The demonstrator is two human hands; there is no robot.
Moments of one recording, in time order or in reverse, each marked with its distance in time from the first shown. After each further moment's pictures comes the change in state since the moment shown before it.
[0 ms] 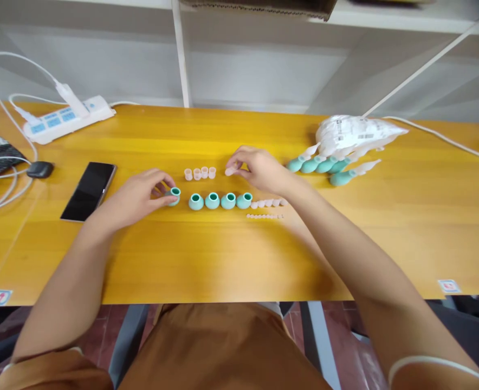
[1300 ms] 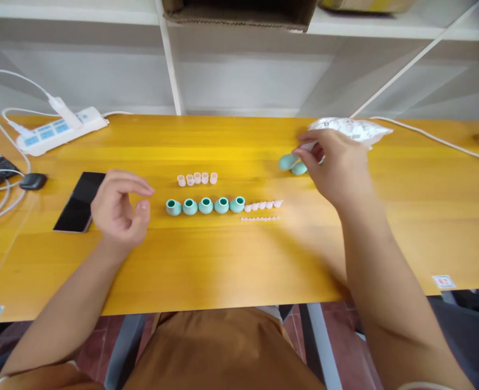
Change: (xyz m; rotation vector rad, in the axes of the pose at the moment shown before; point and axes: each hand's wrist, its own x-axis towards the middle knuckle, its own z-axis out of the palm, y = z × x) left_hand -0.021 0.021 0.033 -0.136 0.817 0.301; right_hand -0.092 -0.008 -0.096 -0.341 0.508 0.200
